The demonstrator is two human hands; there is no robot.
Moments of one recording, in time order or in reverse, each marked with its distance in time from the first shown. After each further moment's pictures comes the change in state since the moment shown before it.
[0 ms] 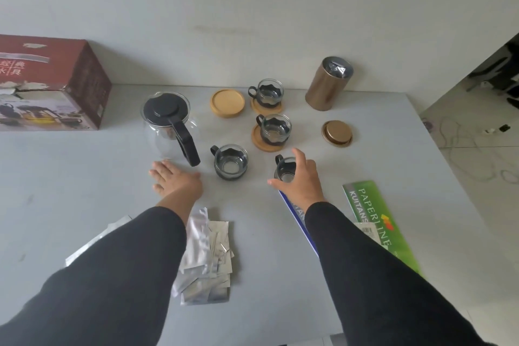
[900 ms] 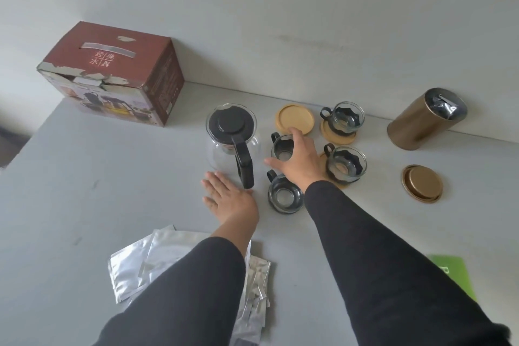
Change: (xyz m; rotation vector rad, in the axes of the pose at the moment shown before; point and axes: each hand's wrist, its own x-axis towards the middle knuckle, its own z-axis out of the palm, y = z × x) left_hand 0.003 0.020 0.012 0.087 0.041 -0.096; right_hand 0.107 -0.117 0.067 -0.063 -0.199 -0.291
